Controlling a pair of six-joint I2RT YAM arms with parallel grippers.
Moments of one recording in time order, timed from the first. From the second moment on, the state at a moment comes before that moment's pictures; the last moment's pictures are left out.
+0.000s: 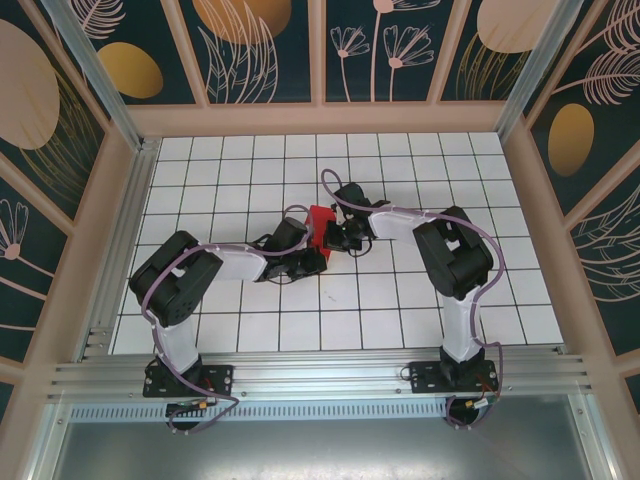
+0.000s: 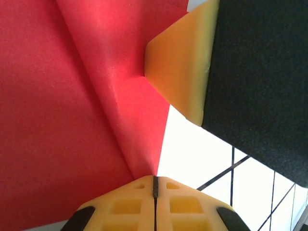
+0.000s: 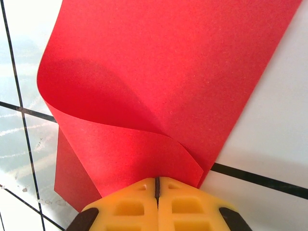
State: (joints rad) left arm -0.70 1.84 0.84 0.14 0.35 -0.89; right arm 0.60 2.00 1.24 -0.36 -0.35 0.61
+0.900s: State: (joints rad) left arm -0.61 1.82 0.87 0.15 0.29 -0.98; right arm 0.60 2.00 1.24 -0.36 -0.35 0.61
